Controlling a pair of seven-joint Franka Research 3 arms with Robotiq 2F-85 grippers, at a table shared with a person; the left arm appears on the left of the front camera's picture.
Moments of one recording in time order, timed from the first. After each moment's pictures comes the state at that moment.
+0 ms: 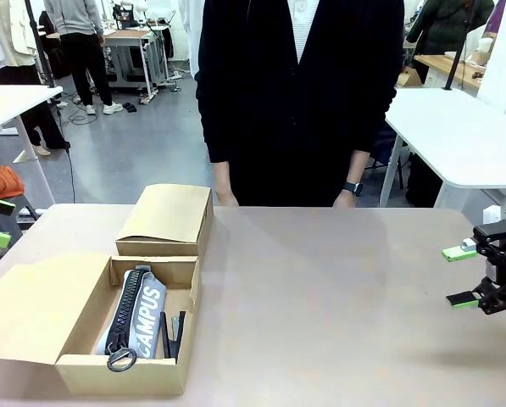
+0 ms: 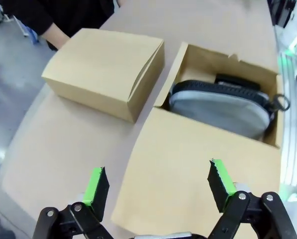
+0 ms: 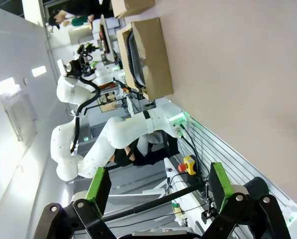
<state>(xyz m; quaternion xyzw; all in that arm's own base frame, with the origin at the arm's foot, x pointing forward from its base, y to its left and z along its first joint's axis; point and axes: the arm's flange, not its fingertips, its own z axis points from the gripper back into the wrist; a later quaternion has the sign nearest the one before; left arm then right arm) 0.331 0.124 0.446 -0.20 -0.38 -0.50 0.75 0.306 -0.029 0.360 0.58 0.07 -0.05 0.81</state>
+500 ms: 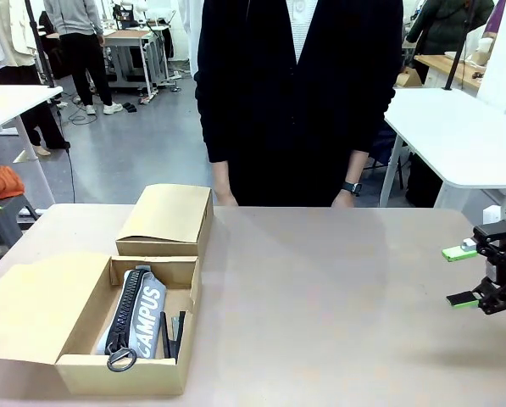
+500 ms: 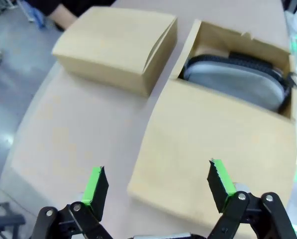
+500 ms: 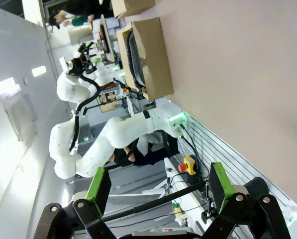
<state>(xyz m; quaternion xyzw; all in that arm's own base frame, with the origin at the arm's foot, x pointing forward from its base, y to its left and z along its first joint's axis) 0.335 0.165 0.437 -0.15 -0.36 -0.52 0.76 0.306 -0.029 0.360 0.58 0.07 -0.05 0.81</state>
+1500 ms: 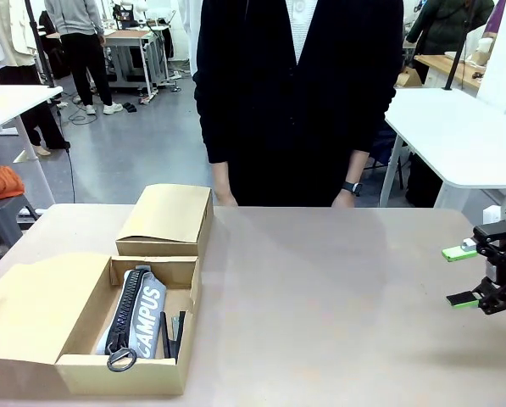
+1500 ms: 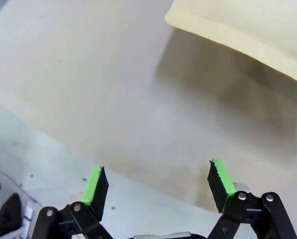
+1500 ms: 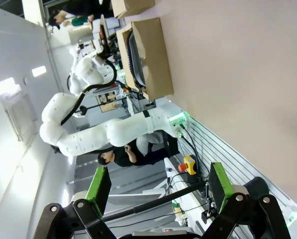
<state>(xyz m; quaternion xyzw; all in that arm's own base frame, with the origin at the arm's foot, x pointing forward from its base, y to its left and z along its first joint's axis) 0.367 0.271 0.288 -0.15 -0.26 -0.52 0.80 0.306 -0.029 0.360 0.58 0.07 -0.05 0.81</state>
